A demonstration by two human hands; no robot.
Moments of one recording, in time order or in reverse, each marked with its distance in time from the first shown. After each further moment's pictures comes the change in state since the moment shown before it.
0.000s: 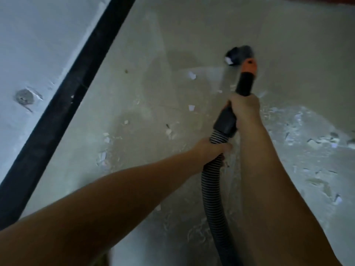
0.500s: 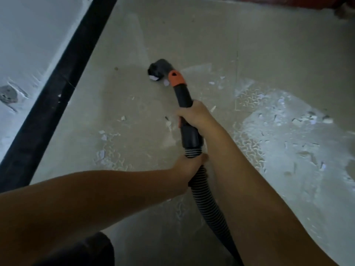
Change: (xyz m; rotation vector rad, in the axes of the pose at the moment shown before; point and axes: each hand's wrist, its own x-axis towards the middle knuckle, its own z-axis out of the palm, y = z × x) left_hand -0.044 -0.079 -0.048 -0.198 -0.021 -0.084; right_hand -0.084 0.037 0.072 -0.266 -0.382 -0.073
